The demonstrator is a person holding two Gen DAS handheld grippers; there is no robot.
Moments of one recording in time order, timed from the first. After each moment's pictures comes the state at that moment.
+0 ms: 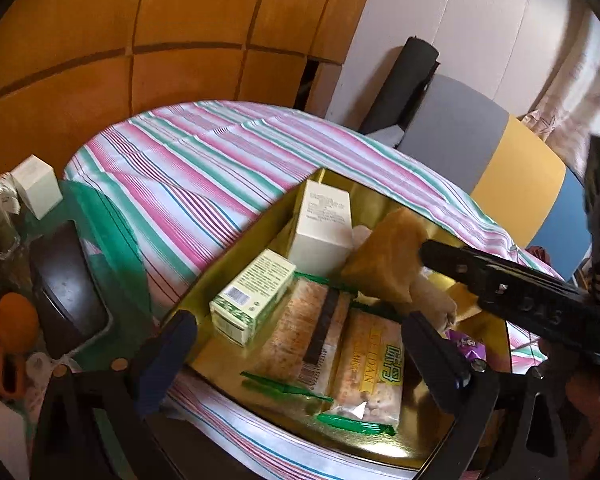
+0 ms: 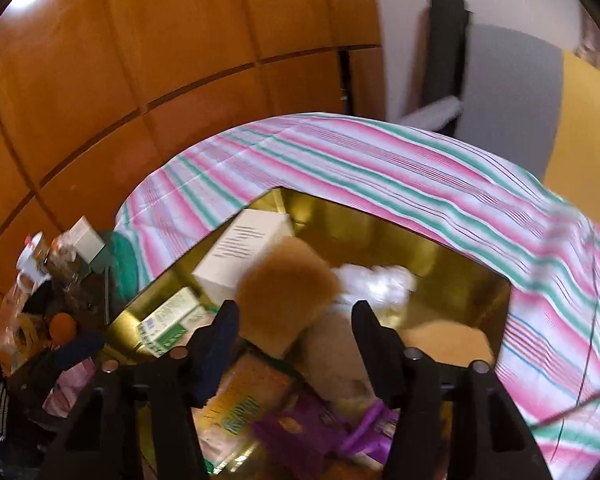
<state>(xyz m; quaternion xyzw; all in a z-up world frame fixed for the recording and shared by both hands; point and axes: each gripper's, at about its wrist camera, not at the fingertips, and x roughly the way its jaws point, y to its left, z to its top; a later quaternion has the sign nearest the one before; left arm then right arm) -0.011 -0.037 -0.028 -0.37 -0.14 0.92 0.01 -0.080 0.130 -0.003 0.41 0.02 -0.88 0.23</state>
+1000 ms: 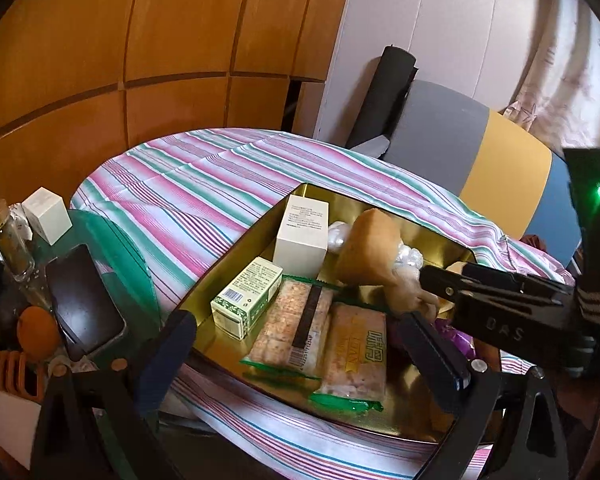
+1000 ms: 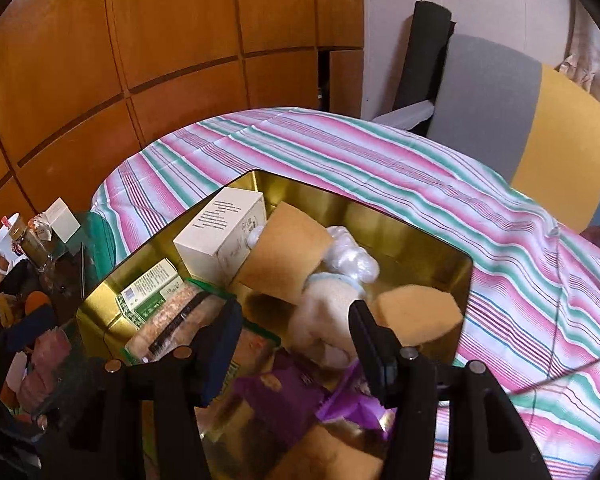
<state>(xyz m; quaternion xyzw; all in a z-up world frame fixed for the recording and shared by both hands) 0.018 -0.020 -0.011 -0.34 -0.10 0.93 0.02 -0.039 0.151 -0.001 0.40 0.04 -0.90 0.14</state>
